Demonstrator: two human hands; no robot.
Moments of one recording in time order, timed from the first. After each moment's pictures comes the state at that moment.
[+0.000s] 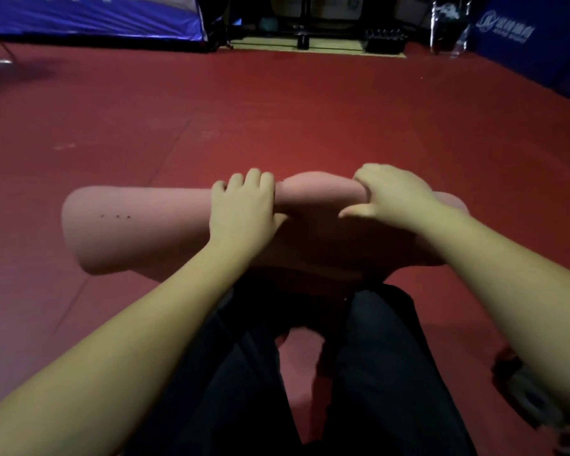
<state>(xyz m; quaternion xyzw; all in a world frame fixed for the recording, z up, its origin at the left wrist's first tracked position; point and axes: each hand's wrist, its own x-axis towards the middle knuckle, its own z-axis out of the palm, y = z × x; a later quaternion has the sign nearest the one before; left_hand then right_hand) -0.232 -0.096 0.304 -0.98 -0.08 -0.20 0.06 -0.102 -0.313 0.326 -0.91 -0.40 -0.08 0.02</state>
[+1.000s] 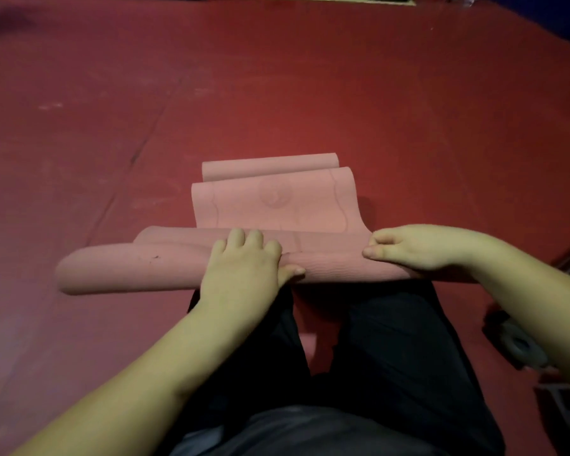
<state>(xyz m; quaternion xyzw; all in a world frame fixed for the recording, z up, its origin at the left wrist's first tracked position) -0.363 -0.137 0.242 -1.00 -0.03 -0.06 0.04 -0.203 -0.374 0.270 -0.89 -0.29 0.35 0.07</state>
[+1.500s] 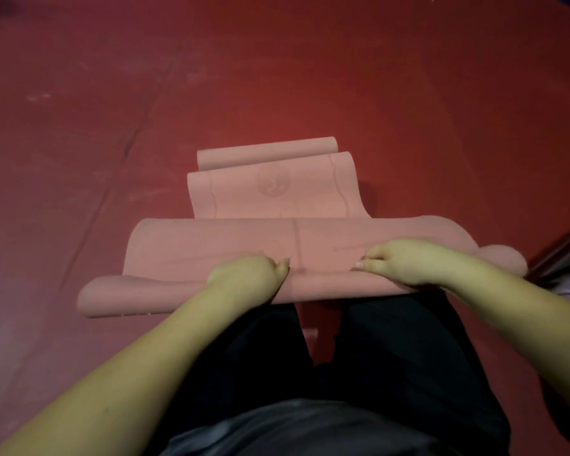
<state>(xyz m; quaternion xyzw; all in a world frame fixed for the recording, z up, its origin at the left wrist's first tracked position) -0.335 -0.135 0.202 -0.95 -0.14 0.26 -0.14 -0.223 -0.370 0.220 -0.90 -0.27 0.34 0.00</state>
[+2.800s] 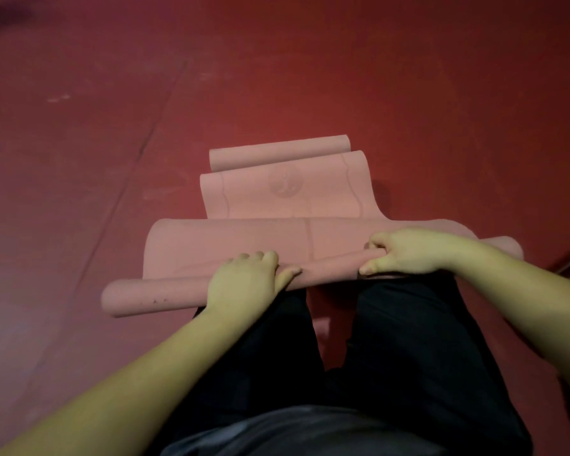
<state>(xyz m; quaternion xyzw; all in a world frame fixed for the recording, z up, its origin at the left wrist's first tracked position) -0.354 -0.119 0.181 -1.00 -0.05 0.02 0.01 -0.192 -0.360 0.208 -0.88 -0.34 0.33 0.01</state>
